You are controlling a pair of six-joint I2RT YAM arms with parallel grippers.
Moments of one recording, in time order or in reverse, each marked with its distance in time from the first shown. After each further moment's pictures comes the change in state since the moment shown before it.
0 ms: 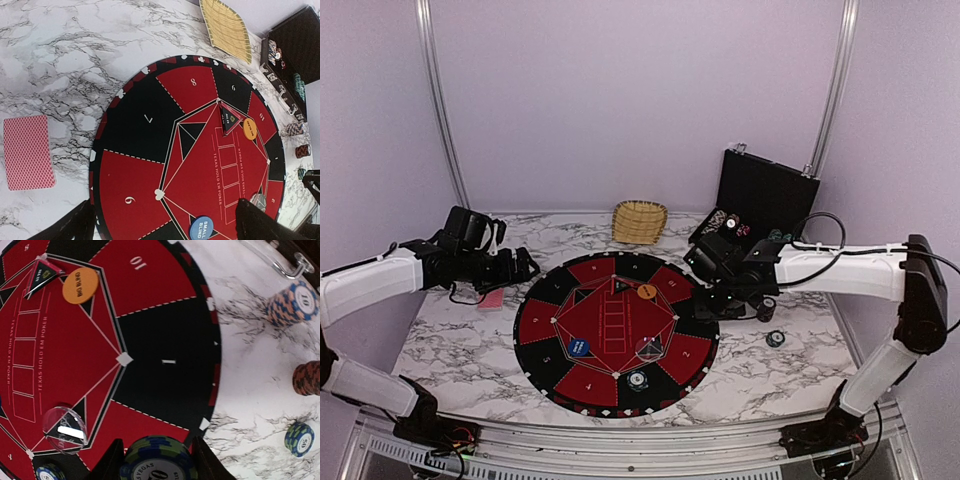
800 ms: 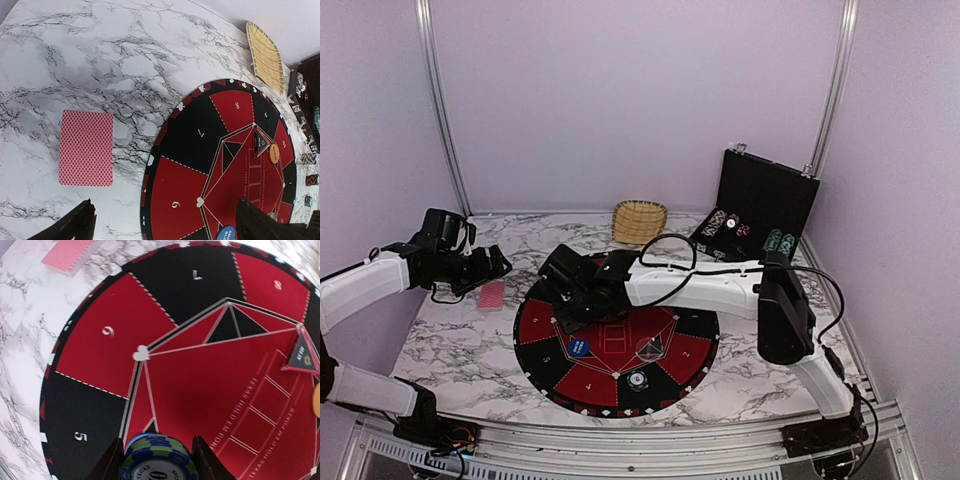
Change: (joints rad) left arm 0.194 -0.058 -0.043 -0.047 0.011 0.015; right arm 0.314 0.780 0.999 -0.060 -0.036 -0.267
